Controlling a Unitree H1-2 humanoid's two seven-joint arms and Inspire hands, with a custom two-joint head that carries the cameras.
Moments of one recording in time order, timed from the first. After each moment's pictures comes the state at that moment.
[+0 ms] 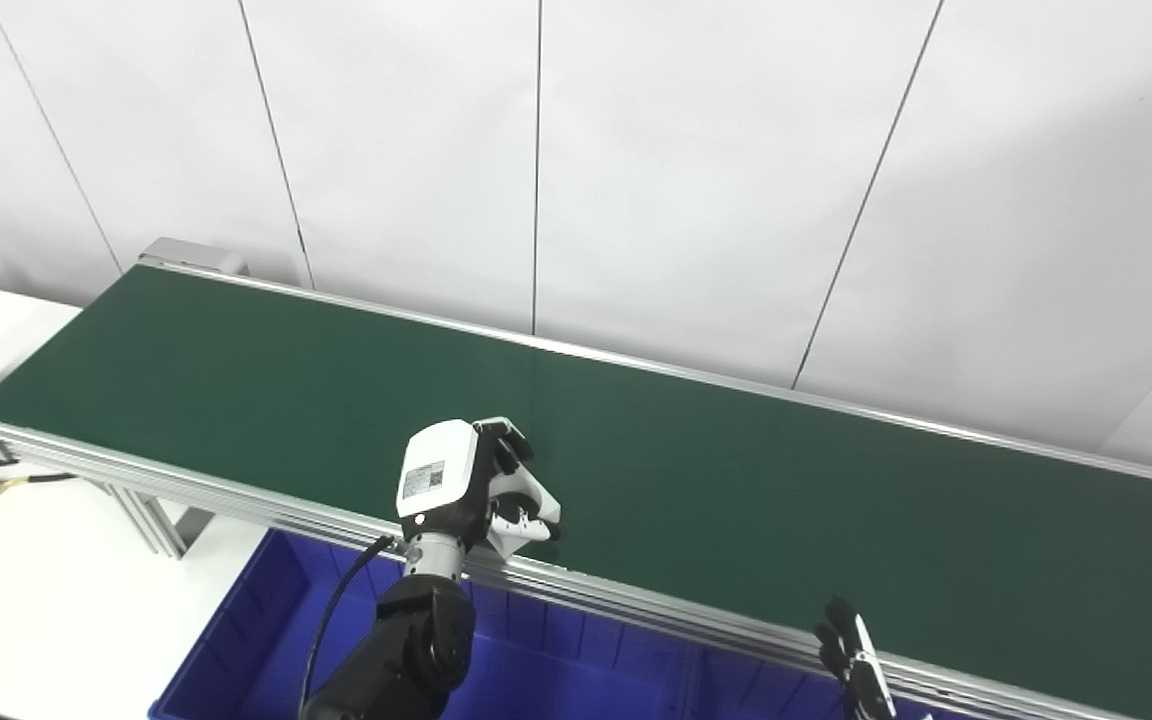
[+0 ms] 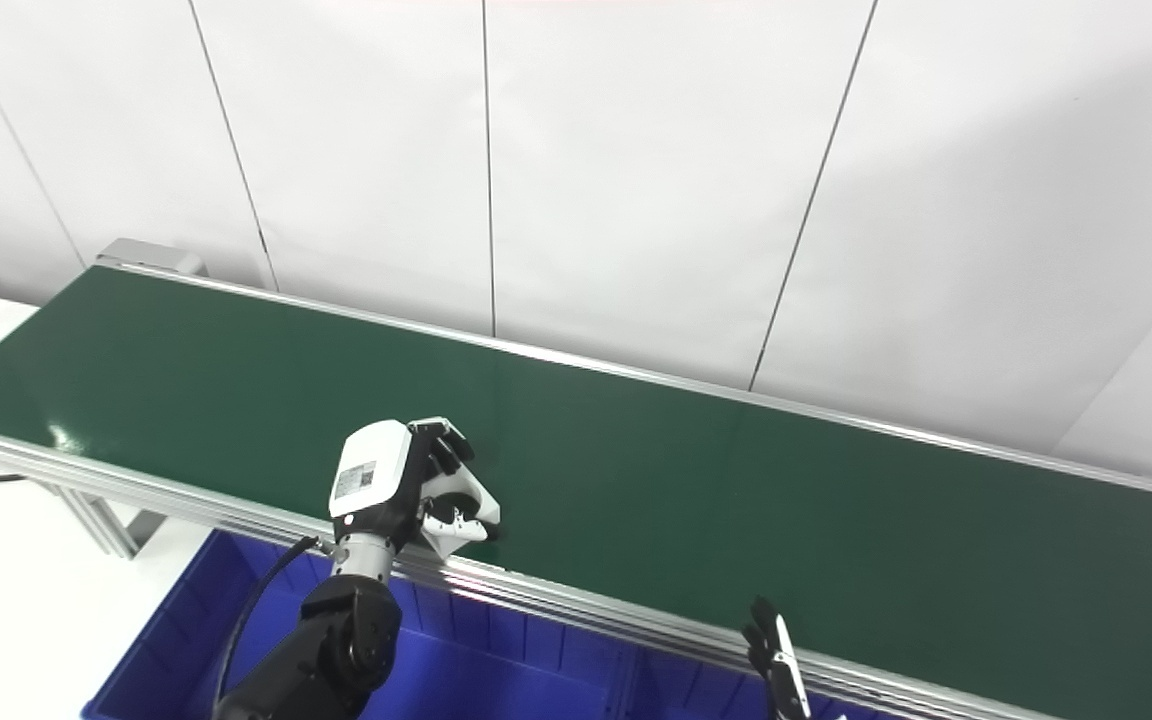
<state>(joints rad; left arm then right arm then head) -0.28 0.13 -0.24 0.48 0.73 0.11 0.50 0.17 -0.22 0.35 0.09 -0.10 -0.42 -0.14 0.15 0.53</state>
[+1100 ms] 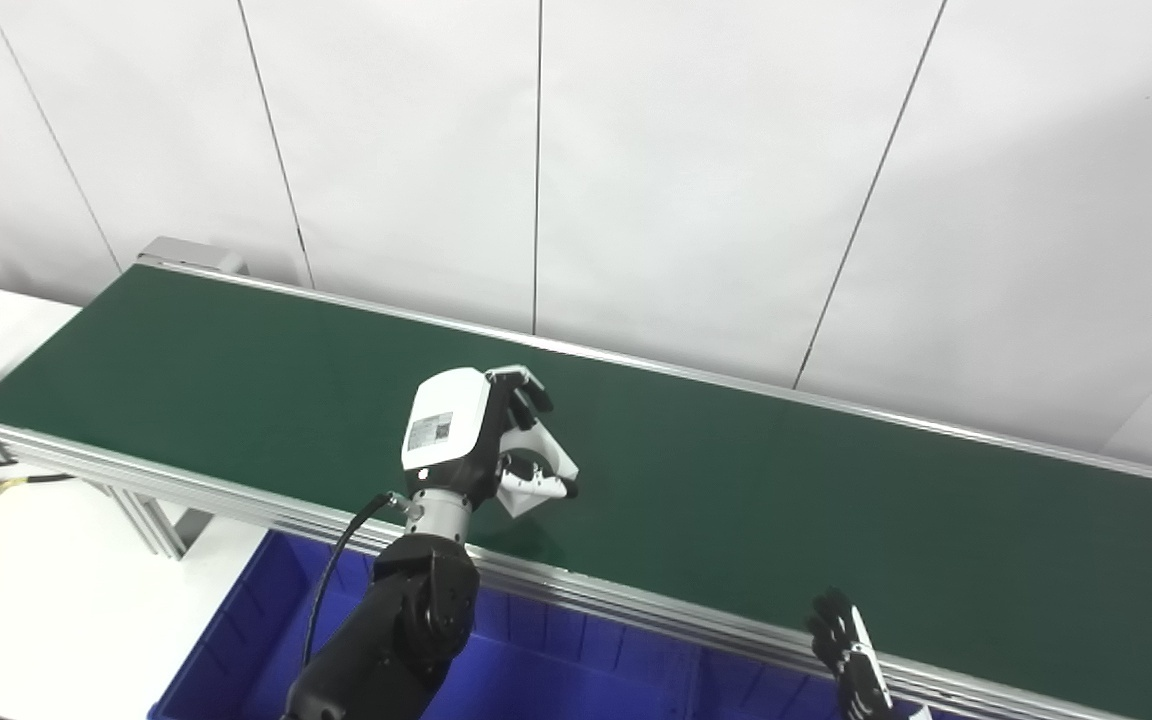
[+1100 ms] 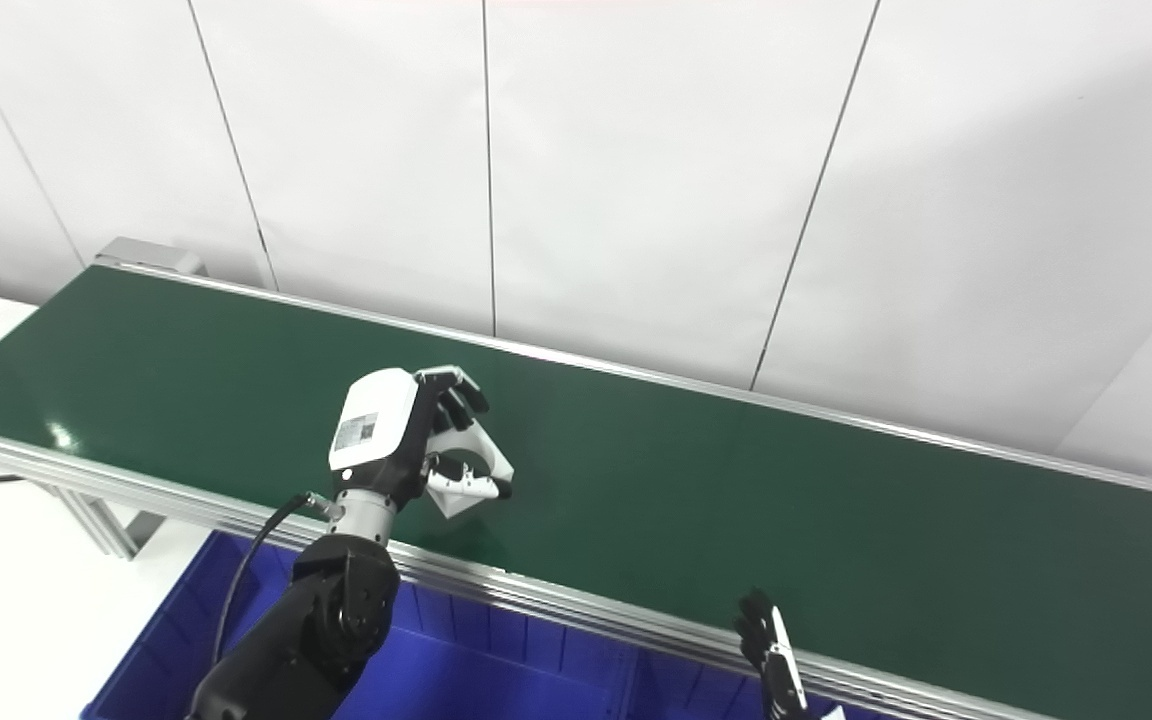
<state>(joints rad) -0.25 0.16 -0.26 0.07 0.79 0.22 0.32 0.17 -0.20 0.32 0.09 -0.10 -0.42 -0.10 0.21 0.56</state>
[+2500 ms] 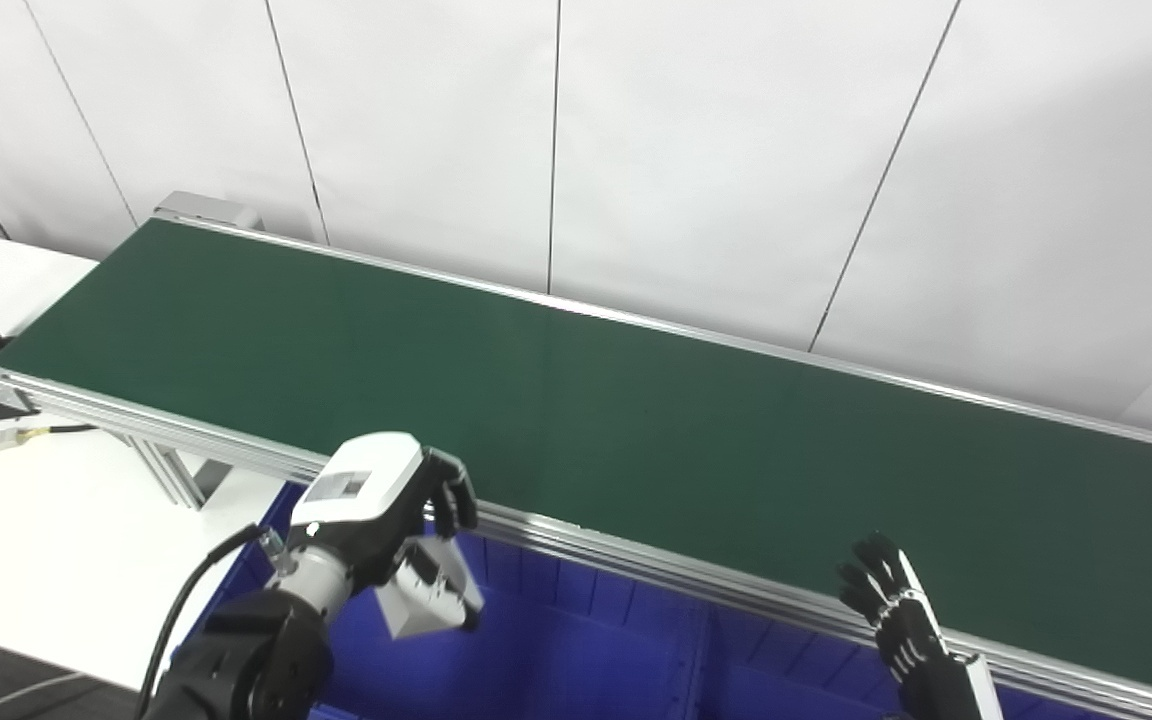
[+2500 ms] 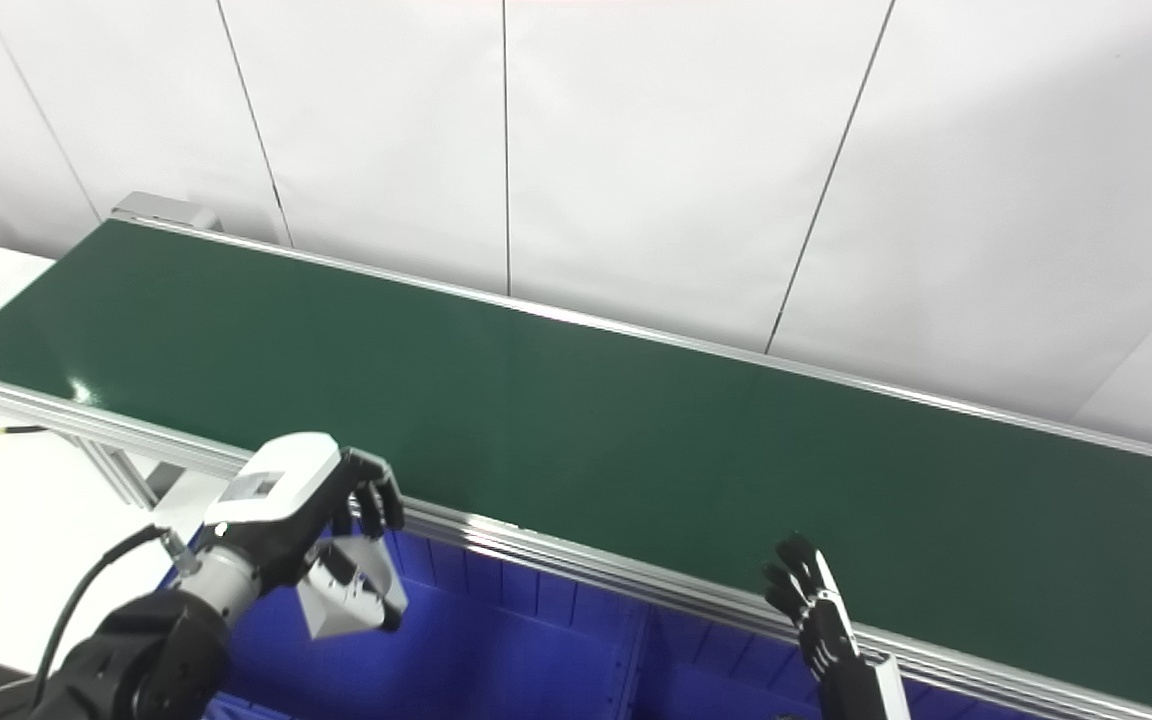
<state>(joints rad) 0.15 0.30 -0.16 -0.48 1.02 0.40 -0.45 0.18 -0.18 0.19 0.00 -0.03 -0.42 0.07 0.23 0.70</state>
